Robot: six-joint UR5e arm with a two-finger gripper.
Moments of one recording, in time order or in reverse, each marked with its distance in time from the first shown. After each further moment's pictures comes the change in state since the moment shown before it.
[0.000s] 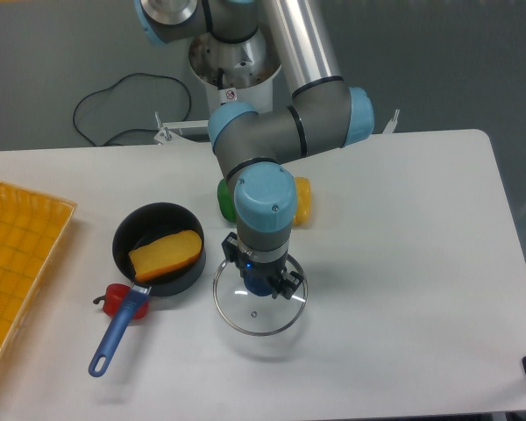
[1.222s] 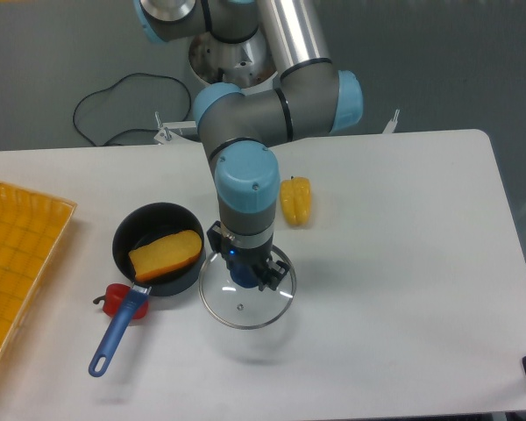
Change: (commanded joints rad) arm -0.060 0.071 -0.012 -0.043 -0.003 -0.054
